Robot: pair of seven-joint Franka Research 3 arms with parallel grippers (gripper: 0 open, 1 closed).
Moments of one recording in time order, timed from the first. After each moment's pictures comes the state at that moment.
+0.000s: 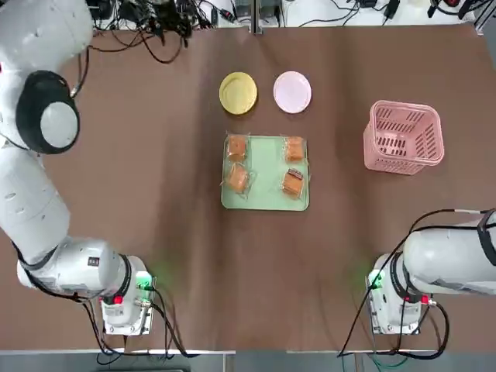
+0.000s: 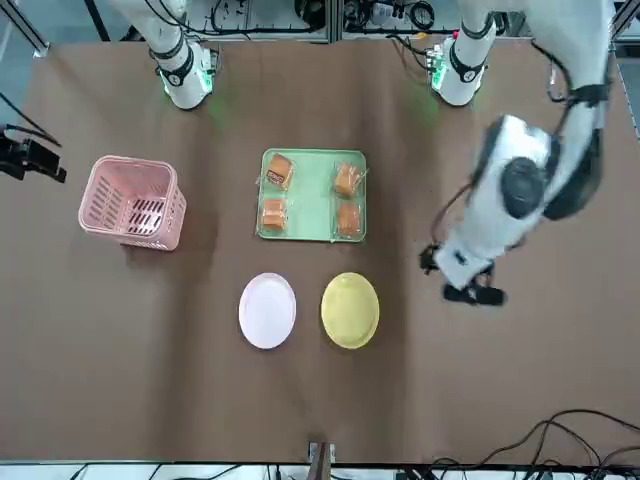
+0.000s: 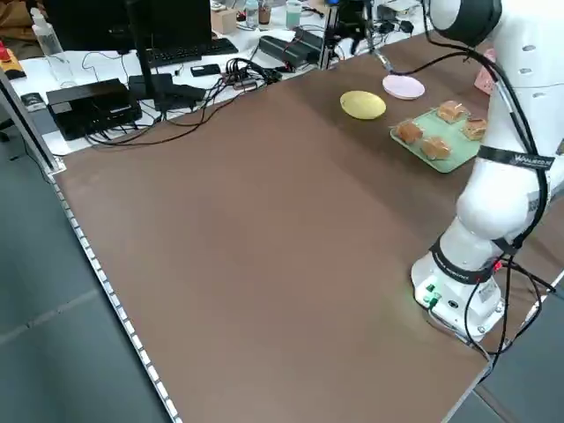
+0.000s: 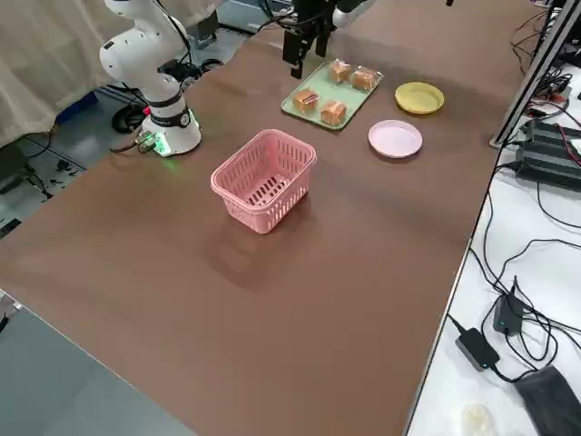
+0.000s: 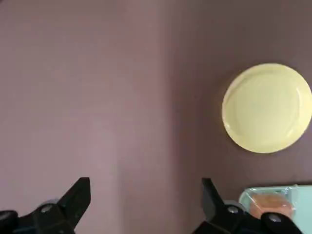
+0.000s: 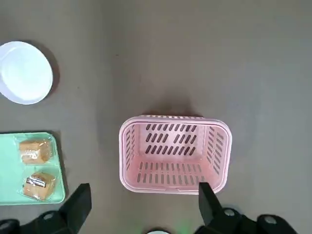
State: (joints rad) left arm -0.01 0.42 -0.36 -1.48 0.17 1.91 -0.28; right arm -0.16 0.04 0.08 -1.50 0.01 1.44 -0.01
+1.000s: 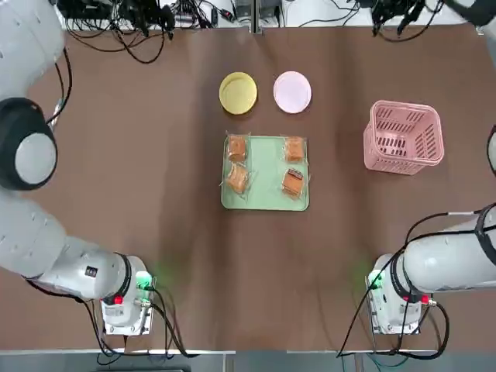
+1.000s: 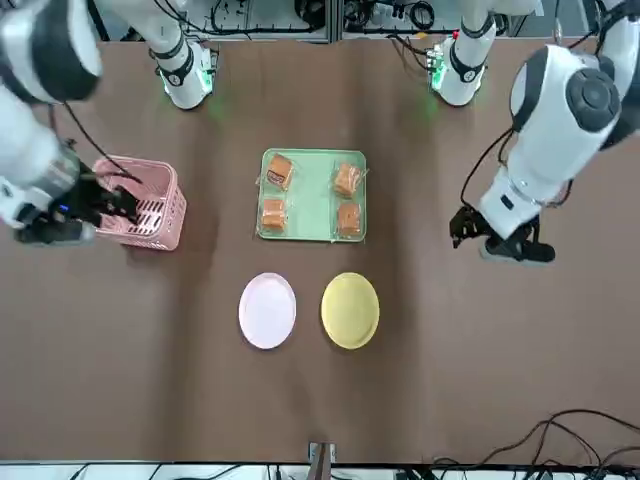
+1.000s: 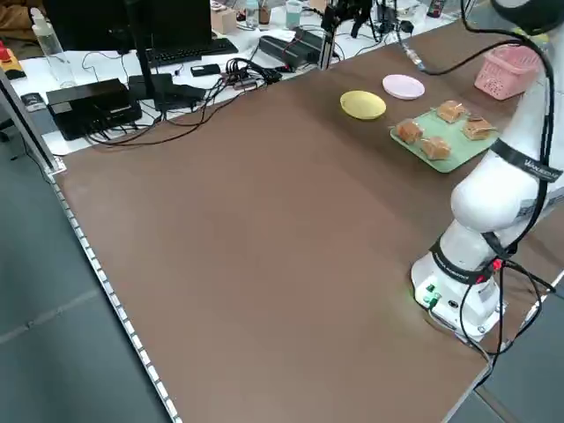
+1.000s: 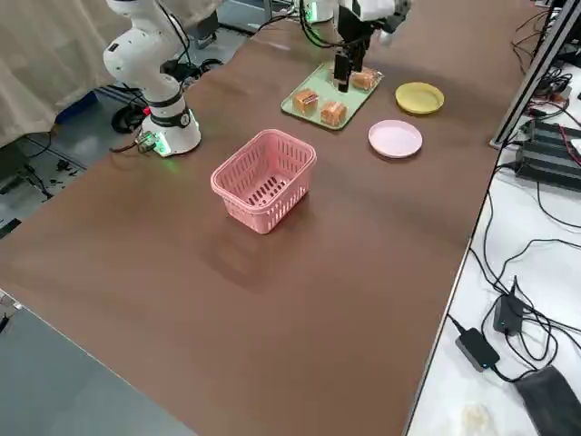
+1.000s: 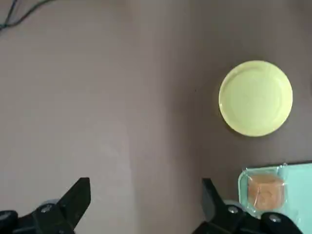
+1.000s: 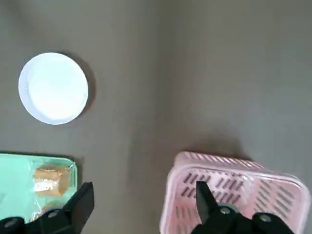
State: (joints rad) left arm -0.24 0.11 -0.06 -1.79 -0.01 2.01 -0.15; right arm 0.06 0.09 0.09 -1.76 0.02 1.86 0.10
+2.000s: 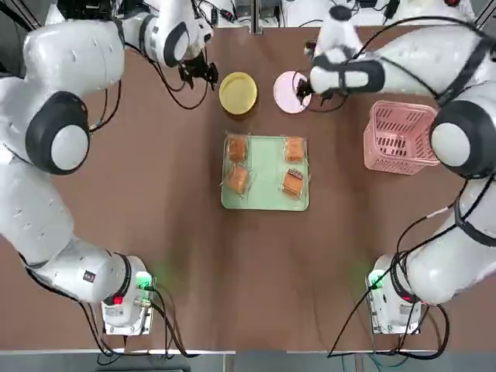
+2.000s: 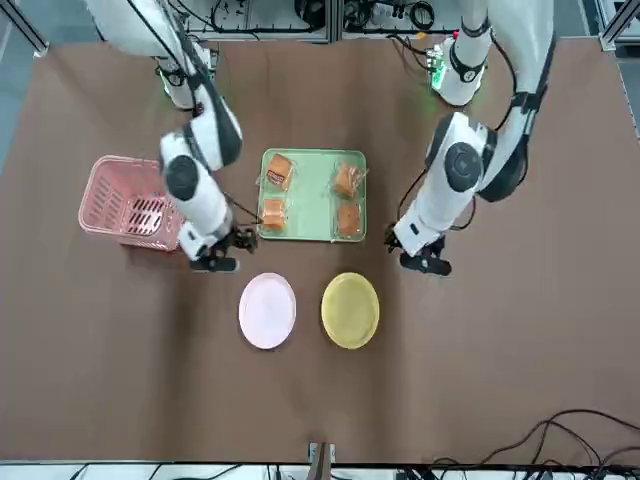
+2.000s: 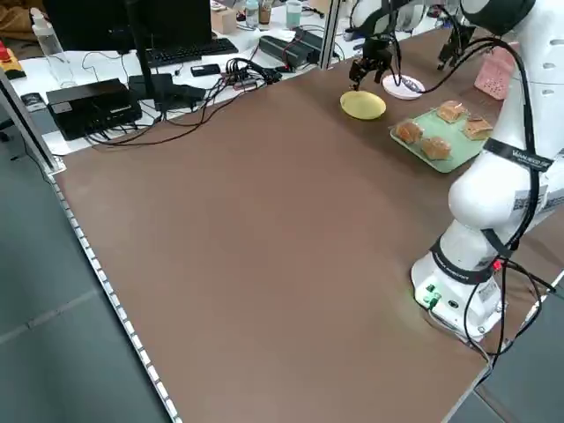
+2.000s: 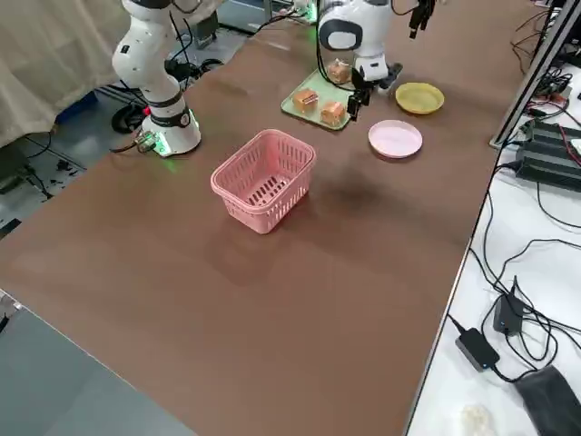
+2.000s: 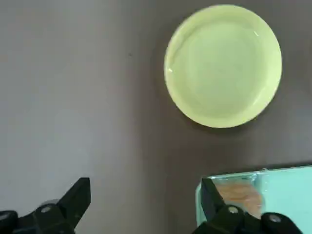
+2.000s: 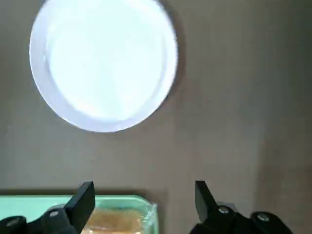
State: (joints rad) left arm -0.38 0.36 -0.15 -1.87 -0.01 2.28 -0.41; right arm 0.42 0.39 0.09 -1.98 0.02 2.39 0.57
